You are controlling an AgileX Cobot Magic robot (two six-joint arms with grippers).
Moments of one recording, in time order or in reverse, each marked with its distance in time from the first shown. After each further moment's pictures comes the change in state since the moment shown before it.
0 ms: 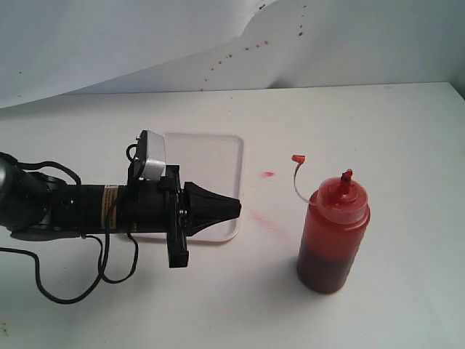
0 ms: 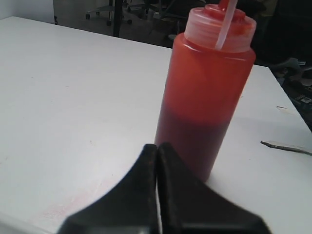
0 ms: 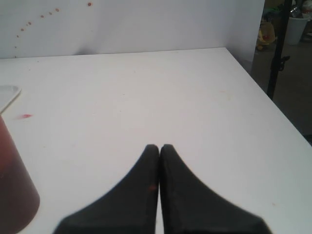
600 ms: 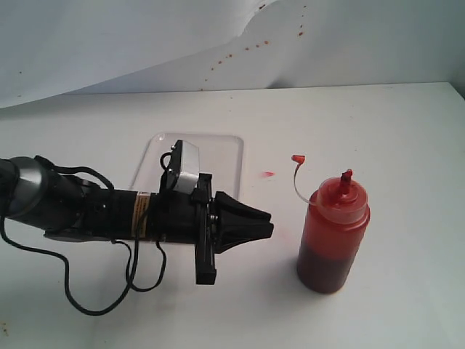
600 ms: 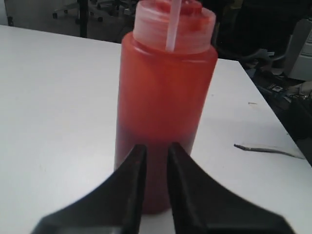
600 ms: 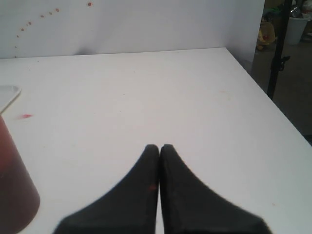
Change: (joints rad) left arm -0.119 0.041 -0.066 0.001 0.000 0.000; right arm 0.000 0.000 0.000 0.000 0.000 0.000
